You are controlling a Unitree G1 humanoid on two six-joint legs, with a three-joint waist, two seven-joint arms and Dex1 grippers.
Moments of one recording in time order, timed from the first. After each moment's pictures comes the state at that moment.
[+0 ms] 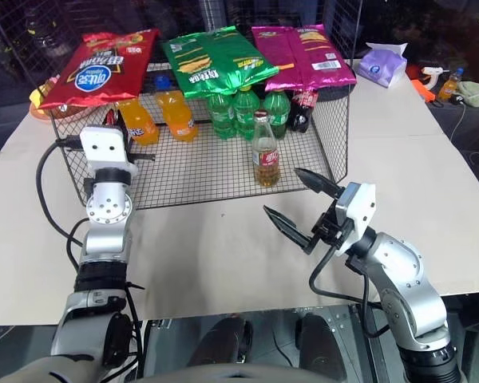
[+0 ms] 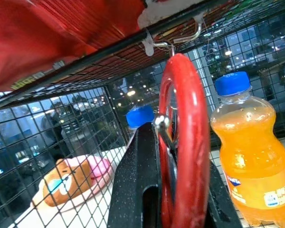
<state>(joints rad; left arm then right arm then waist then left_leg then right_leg) -0.47 0.37 0.22 0.28 0.14 -0.29 0.11 -0.03 -0.38 0.04 -0.57 0.51 0.19 0.69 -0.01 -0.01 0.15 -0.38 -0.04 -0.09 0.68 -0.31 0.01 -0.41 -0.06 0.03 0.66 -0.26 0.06</state>
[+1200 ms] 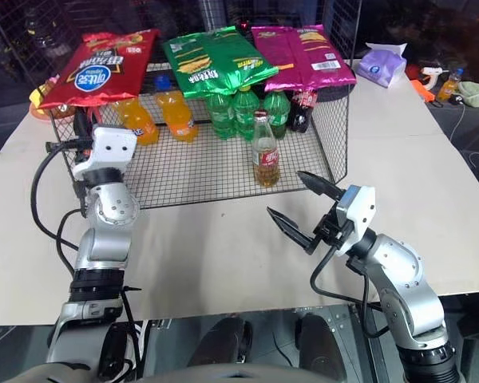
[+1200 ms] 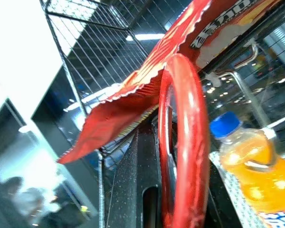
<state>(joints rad) -0.42 0.39 0.15 0.09 0.62 -0.02 0.46 -0.01 -0.37 0.04 -0.52 0.49 0.15 0.71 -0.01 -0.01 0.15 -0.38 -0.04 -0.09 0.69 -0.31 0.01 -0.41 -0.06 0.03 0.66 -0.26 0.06</state>
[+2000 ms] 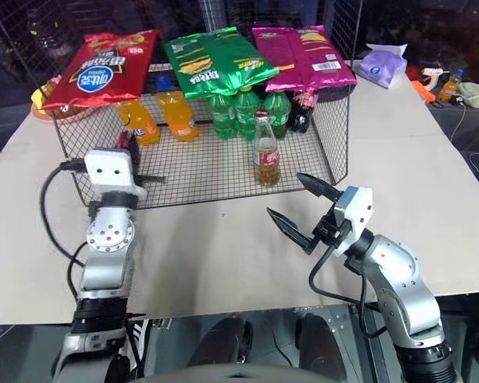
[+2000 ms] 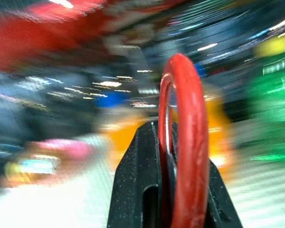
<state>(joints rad) -0.25 0.27 0.13 -0.09 -0.14 -0.09 -0.14 -0.02 -0.38 0.05 -0.49 0.49 0.16 0.72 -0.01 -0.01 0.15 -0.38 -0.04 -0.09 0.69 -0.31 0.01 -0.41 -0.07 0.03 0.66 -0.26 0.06</state>
